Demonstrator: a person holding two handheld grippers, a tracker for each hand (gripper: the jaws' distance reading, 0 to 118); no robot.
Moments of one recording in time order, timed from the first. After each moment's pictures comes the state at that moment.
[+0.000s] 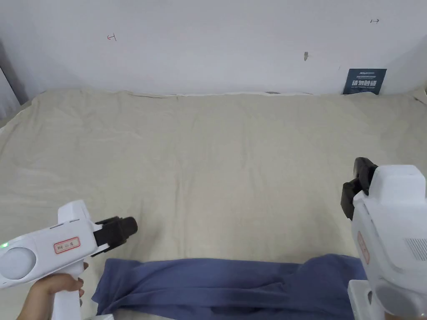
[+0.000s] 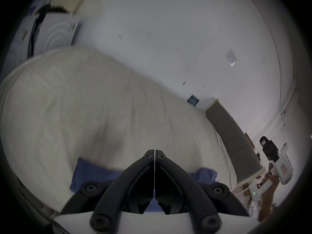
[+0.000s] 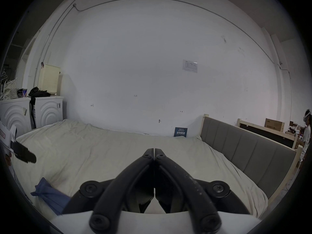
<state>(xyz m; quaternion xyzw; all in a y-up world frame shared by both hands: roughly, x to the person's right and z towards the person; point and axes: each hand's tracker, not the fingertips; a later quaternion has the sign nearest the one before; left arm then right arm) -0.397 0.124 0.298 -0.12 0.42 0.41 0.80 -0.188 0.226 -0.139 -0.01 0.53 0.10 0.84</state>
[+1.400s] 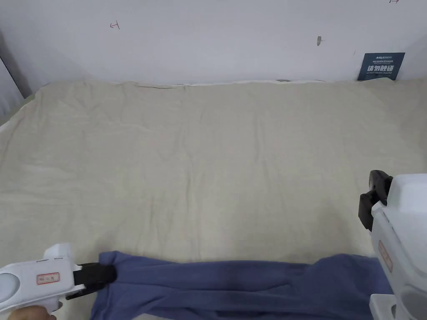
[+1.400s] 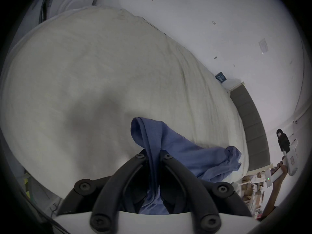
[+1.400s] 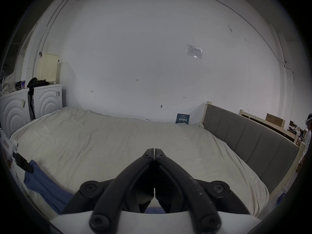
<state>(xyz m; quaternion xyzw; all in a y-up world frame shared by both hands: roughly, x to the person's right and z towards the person) -0.429 0.063 0.370 -0.23 0.44 0.47 0.73 -0.209 0.200 -0.140 -0.06 0.53 0.13 0.83</state>
